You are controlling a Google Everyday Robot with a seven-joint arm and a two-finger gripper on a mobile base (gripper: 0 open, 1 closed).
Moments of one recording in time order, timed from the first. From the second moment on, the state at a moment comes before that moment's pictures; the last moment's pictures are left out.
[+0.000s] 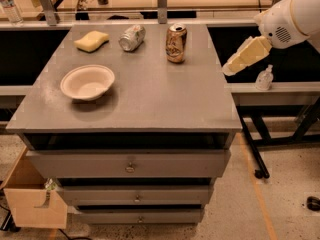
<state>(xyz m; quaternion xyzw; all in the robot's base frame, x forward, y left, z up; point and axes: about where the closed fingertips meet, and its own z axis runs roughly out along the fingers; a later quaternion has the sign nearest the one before) 0.619 -0.206 0.967 -0.46 0.80 0.05 0.39</state>
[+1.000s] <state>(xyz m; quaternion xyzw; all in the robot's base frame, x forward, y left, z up) 0.696 -0.112 0.947 -0.34 0.82 0.11 0.44</state>
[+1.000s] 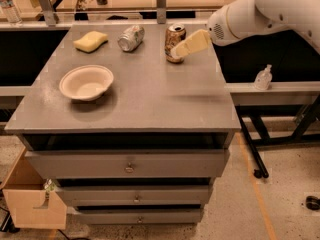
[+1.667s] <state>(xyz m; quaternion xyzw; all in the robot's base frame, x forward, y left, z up) 0.727 -0.080 0.936 -0.31 0.82 0.14 0.45</state>
